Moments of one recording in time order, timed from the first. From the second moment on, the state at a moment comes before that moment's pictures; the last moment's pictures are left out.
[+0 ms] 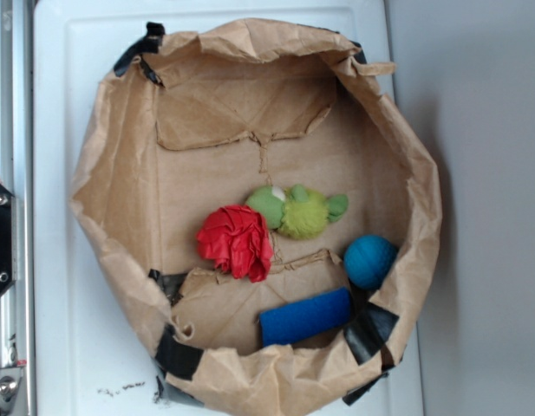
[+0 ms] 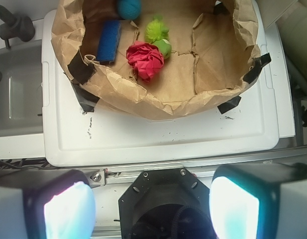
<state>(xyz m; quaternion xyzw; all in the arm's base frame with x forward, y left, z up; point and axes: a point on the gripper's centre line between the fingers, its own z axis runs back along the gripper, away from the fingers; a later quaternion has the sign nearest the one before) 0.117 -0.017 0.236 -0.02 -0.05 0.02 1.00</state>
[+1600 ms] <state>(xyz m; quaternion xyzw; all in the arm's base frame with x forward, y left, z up) 0.248 -0.007 0.189 -0.08 -0.06 -0.04 0.99</state>
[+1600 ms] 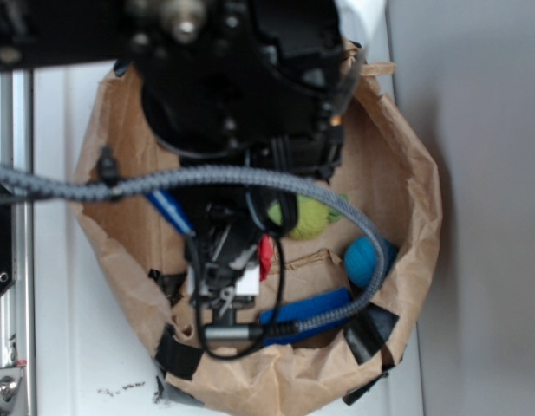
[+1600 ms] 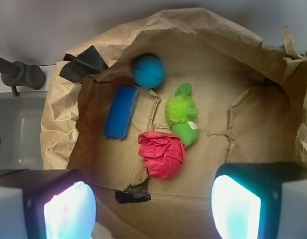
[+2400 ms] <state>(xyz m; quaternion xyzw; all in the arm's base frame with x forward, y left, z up) 0.276 0.001 0.109 -0.05 -0.08 -0.01 1.00</state>
